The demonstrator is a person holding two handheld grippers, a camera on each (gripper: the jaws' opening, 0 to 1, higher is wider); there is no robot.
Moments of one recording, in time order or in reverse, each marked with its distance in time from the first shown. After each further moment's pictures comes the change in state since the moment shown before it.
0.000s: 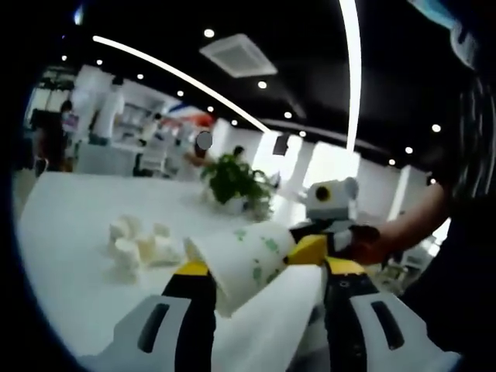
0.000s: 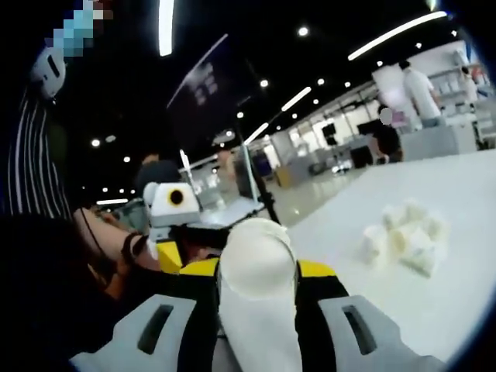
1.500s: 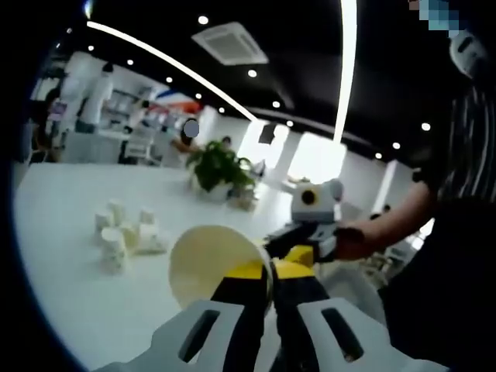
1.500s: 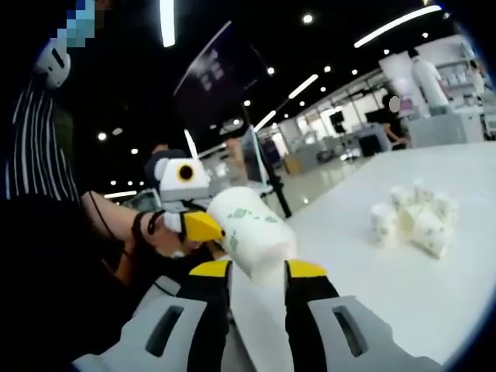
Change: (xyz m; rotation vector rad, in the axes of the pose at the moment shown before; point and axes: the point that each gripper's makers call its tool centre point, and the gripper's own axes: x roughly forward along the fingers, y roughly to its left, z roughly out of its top) left arm -0.002 -0.013 -0.020 -0.008 0.093 -0.092; right arm -0.004 0.013 -0.028 0.003 0.063 0.048
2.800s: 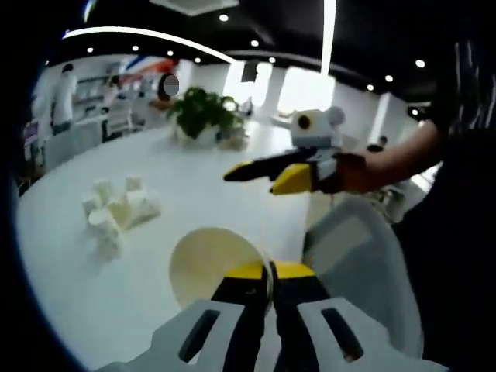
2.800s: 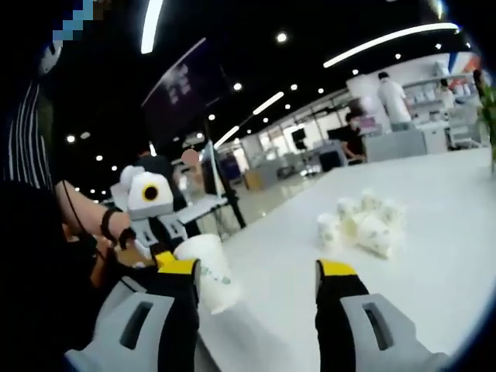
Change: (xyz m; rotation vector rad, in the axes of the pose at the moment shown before) left arm 0.014 0.007 -0.066 0.148 0.390 -0.011; right arm -0.042 -0.054 0.000 -0.013 -0.089 -0.249
